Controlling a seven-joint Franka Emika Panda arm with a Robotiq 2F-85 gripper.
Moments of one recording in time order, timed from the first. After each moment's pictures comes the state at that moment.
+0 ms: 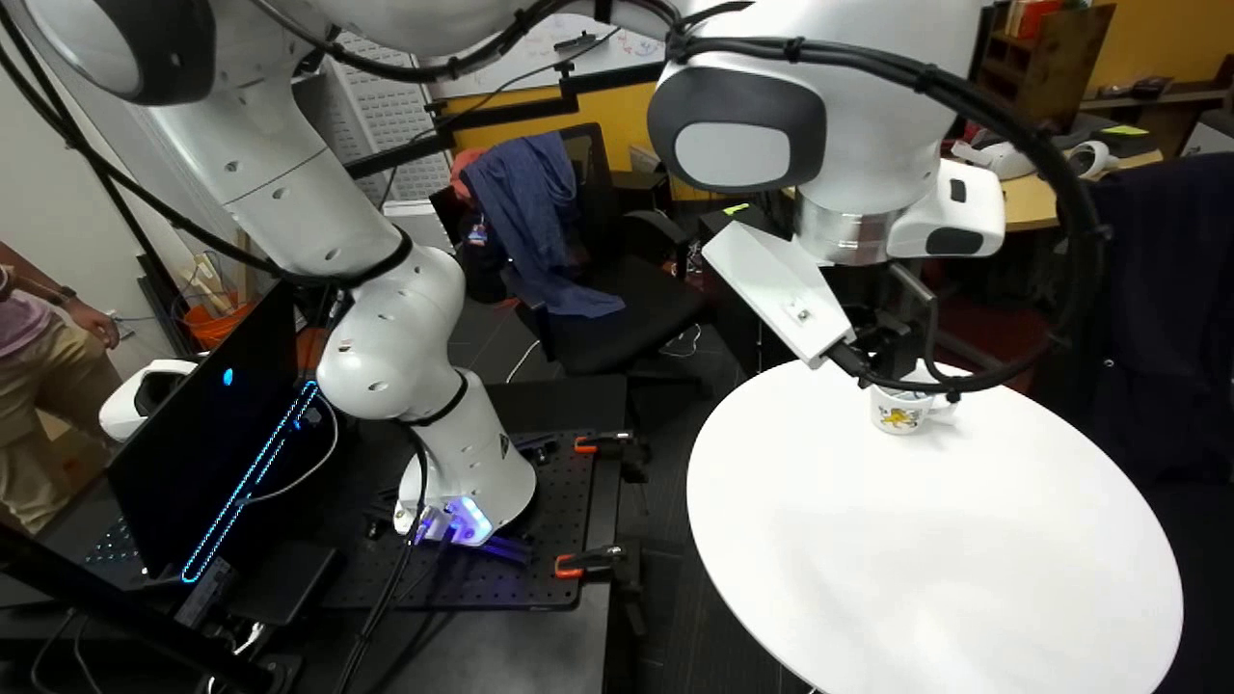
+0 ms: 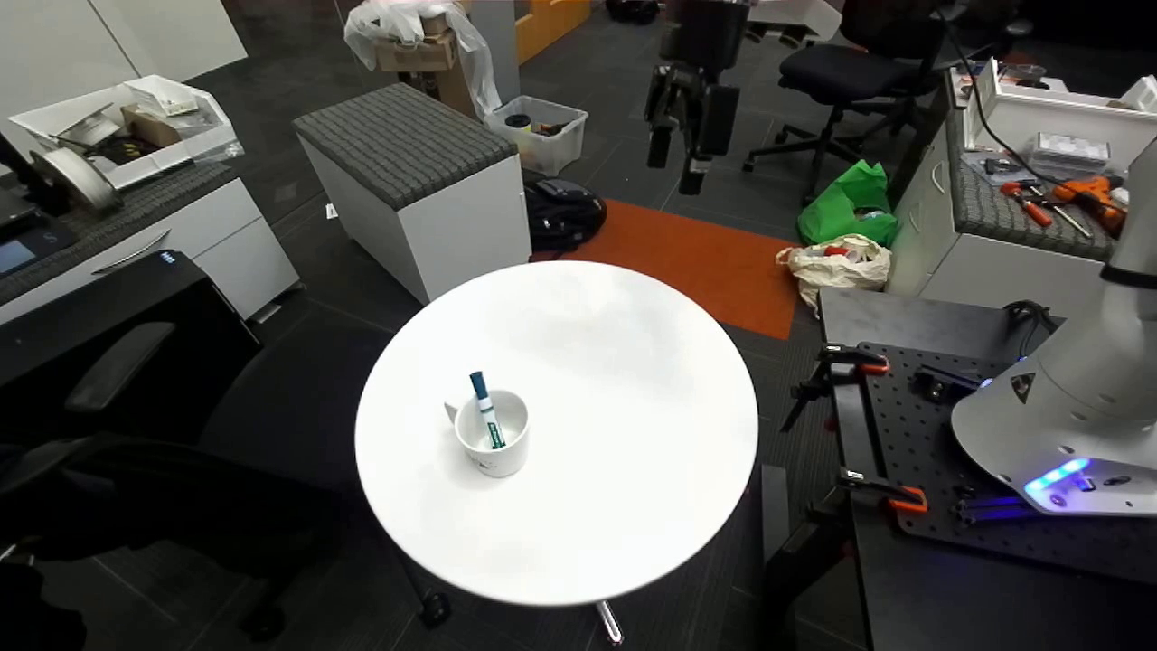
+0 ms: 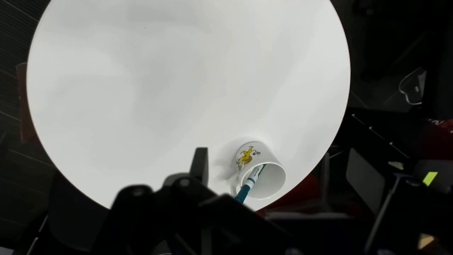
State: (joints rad) arm 0.03 -0.22 -0.27 -2.29 0.24 2.09 -0.82
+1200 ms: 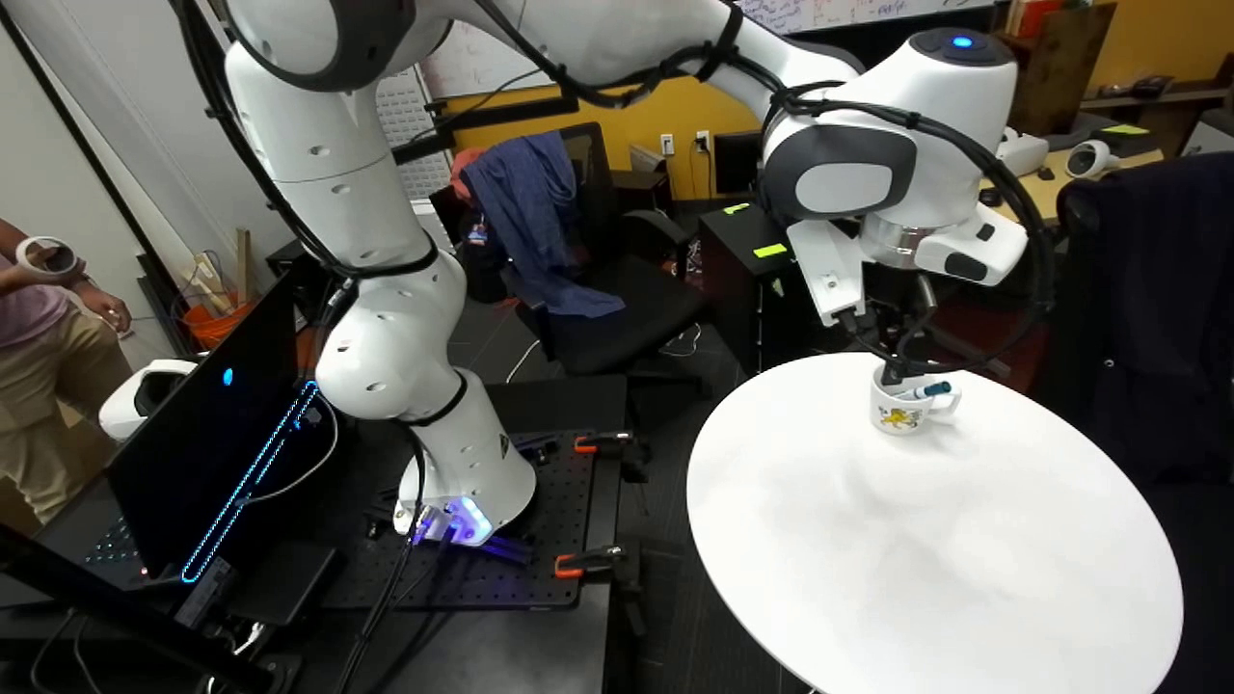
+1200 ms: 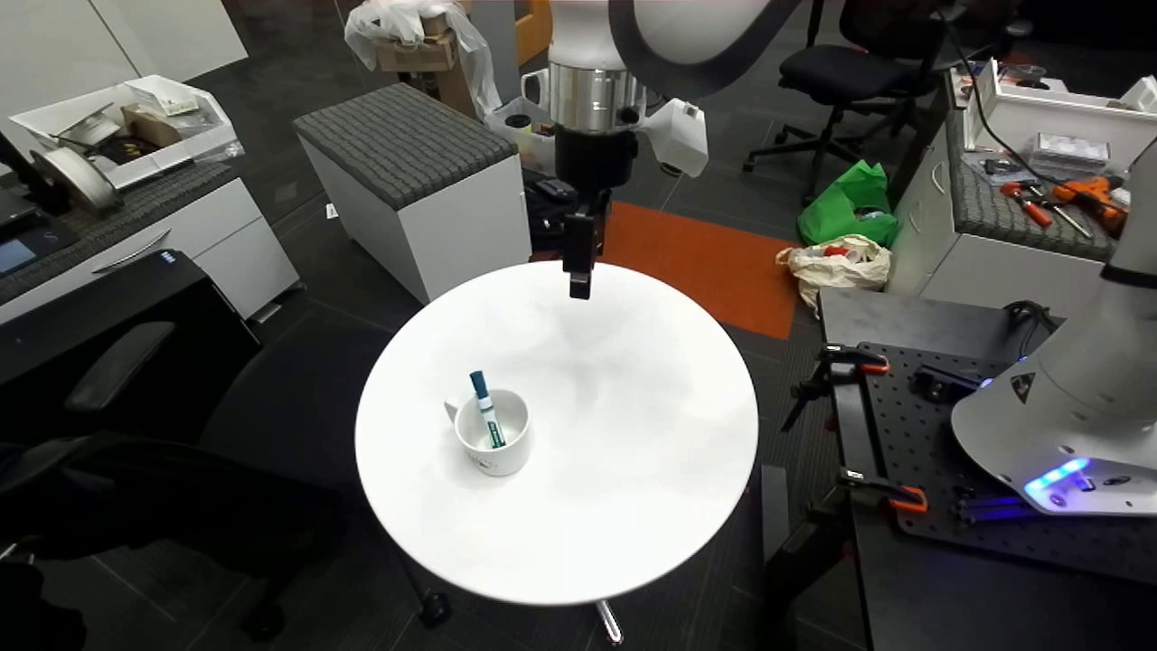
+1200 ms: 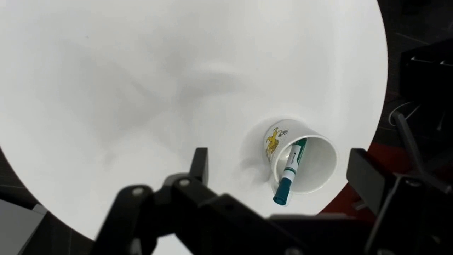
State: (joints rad) arm 0.01 0.08 -0.04 -2.15 0.21 2.26 -0.20
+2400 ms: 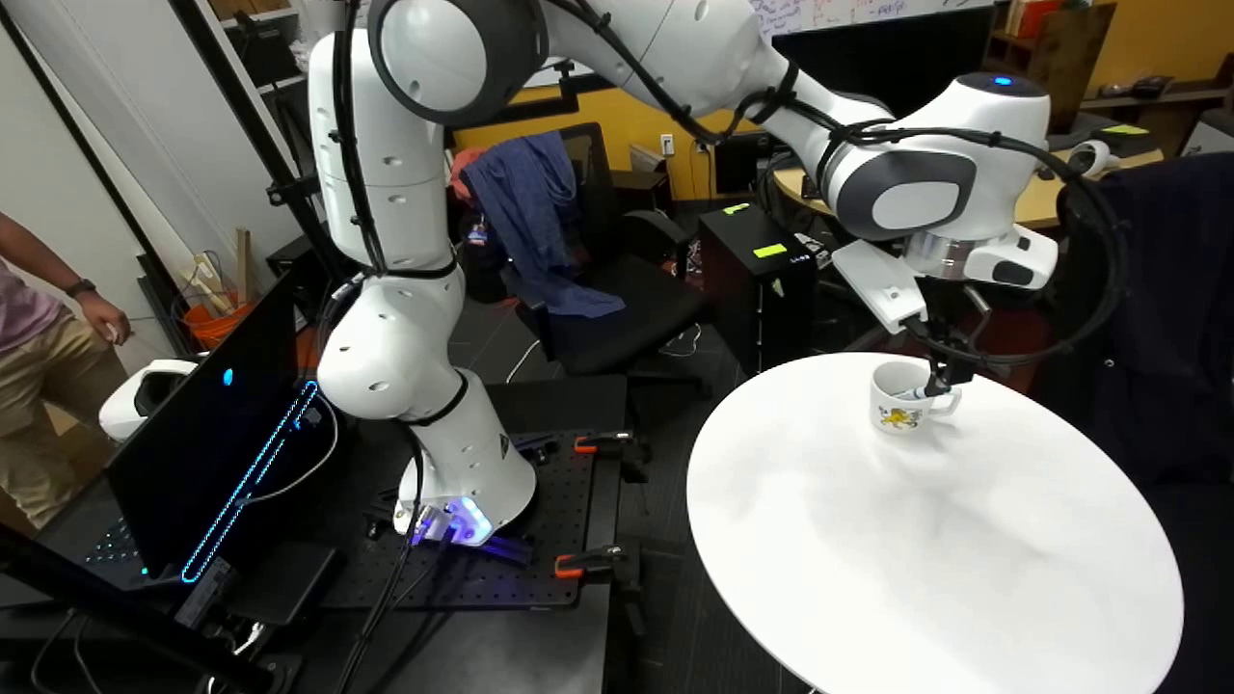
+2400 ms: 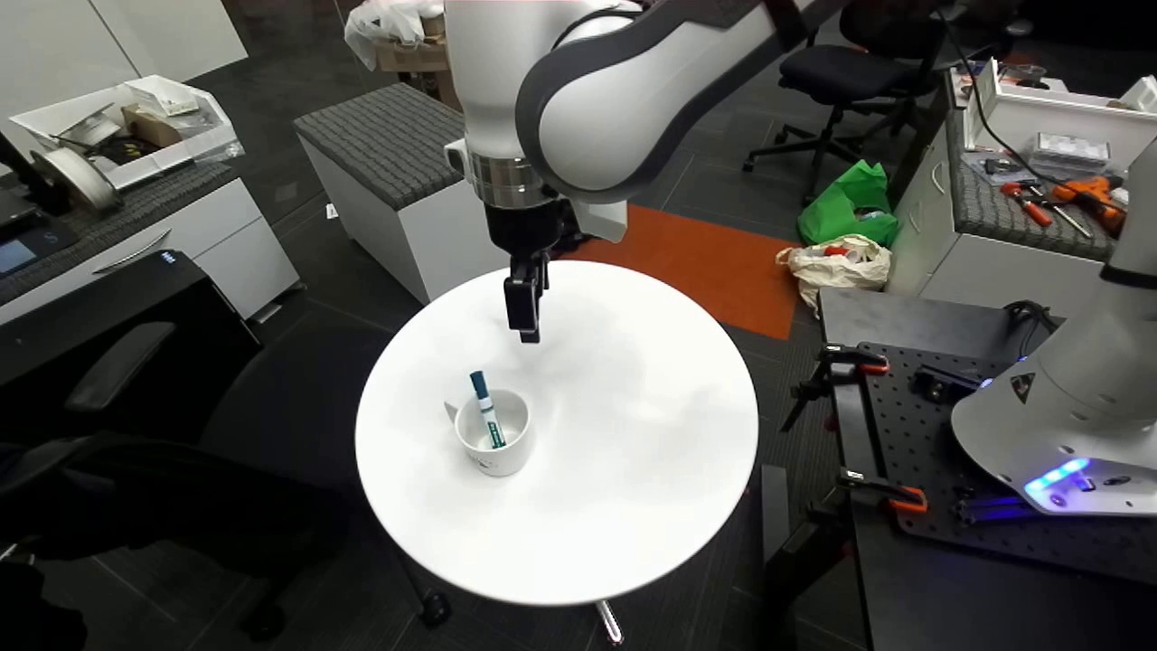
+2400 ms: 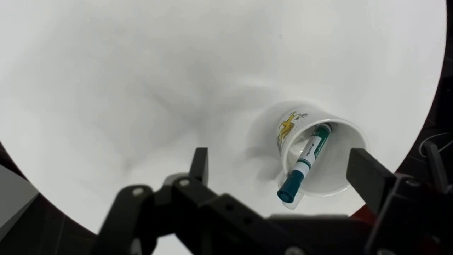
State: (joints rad) arm 0.03 0.33 0.02 -1.94 0.04 2.28 -0.15
